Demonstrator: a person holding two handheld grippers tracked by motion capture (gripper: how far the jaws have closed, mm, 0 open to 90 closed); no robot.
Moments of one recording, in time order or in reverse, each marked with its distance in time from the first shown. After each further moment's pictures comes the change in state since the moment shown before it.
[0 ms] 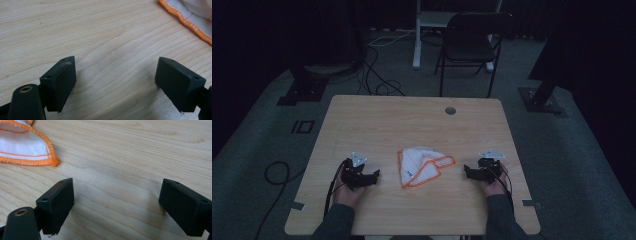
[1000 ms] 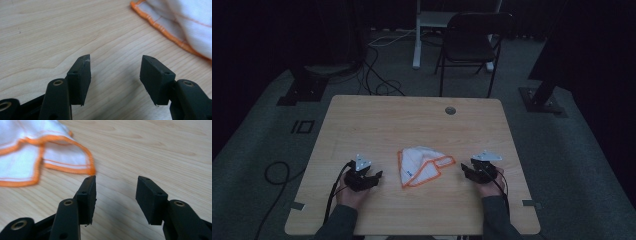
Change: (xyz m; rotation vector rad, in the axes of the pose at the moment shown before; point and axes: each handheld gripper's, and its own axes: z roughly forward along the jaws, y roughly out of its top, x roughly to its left) left arm -0.017 0.002 -0.010 -0.034 -0.068 0.049; right arm 0.025 0.008 -0.018 -0.059 0.071 -0.069
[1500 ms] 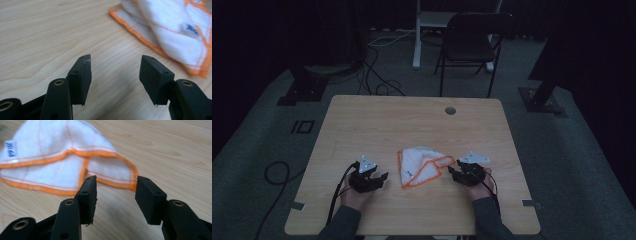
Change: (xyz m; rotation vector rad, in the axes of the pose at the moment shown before) left arm -0.016 0.005 0.000 -0.025 -0.071 0.021; right arm 0.041 0.013 0.001 -0.030 0.097 -0.069
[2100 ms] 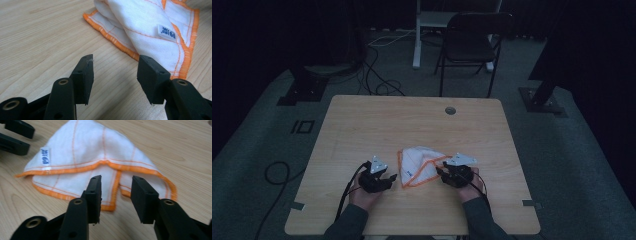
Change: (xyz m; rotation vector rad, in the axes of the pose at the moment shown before) left arm -0.020 0.011 0.013 0.025 -0.042 0.064; right arm 0.033 0.013 0.012 -0.018 0.075 -0.070
